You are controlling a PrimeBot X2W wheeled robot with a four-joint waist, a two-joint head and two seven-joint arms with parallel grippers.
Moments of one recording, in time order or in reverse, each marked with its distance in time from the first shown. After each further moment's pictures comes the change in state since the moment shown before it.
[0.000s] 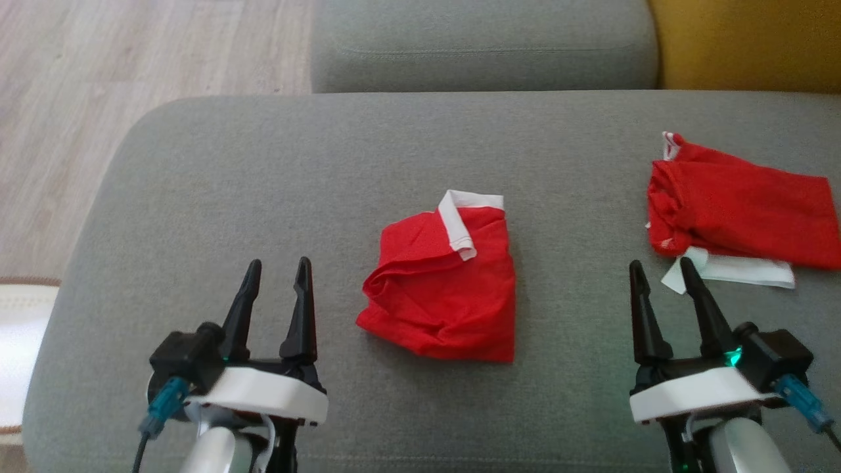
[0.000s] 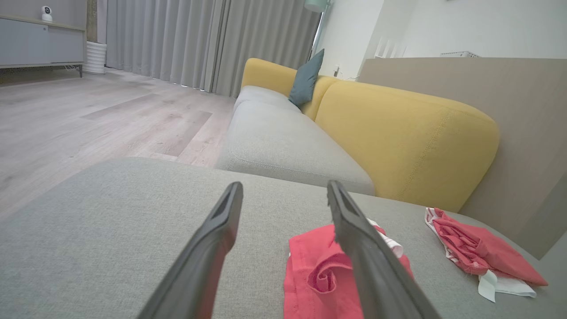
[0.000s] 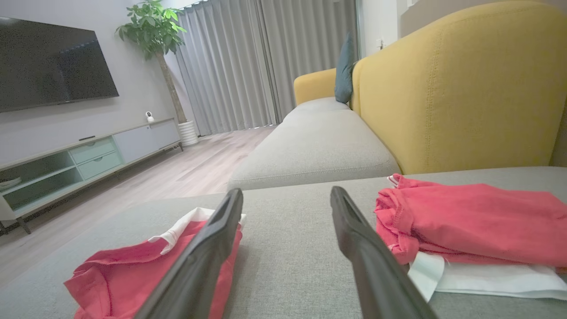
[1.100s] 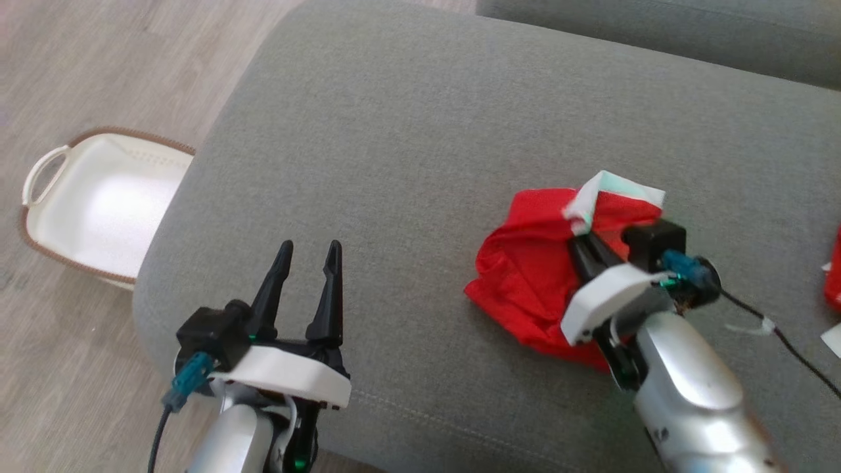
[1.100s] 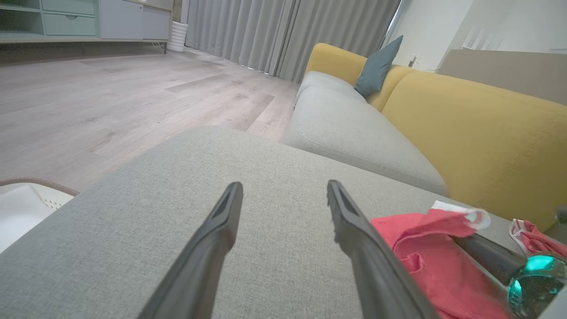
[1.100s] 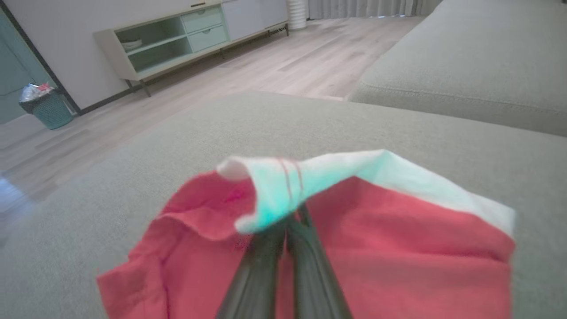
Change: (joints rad) left arm -0.074 0.000 -0.074 0.042 -0.039 -0.010 0.000; right arm -0.417 -0.003 0.193 0.507 -0.029 0.000 0.101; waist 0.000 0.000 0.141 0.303
